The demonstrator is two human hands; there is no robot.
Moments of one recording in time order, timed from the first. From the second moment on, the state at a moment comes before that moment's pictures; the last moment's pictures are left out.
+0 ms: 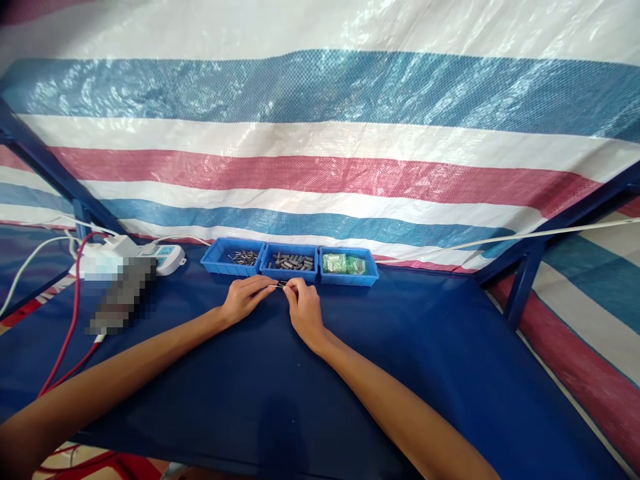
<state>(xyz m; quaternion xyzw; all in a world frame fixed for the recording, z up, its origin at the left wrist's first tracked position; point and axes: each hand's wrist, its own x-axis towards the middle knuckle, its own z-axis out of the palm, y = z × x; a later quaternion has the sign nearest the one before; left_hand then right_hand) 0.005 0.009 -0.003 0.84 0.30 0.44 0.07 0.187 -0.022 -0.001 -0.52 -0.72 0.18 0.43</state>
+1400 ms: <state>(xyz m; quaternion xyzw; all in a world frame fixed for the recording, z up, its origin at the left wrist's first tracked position) 0.001 0.009 -0.008 0.84 0.32 0.43 0.06 0.187 -0.022 -0.001 -0.51 -0.74 0.18 0.41</state>
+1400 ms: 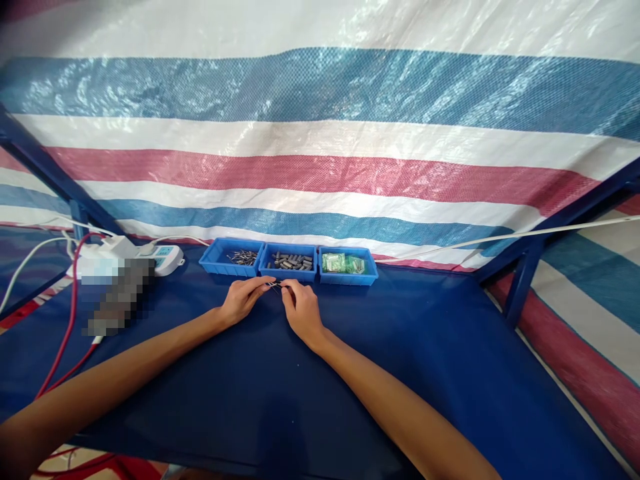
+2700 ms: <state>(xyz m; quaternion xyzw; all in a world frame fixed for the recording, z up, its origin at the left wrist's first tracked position) 0.001 0.008 -0.008 0.81 0.37 0.43 0.13 0.189 -0.025 0.001 -0.48 -0.70 0.18 0.49</state>
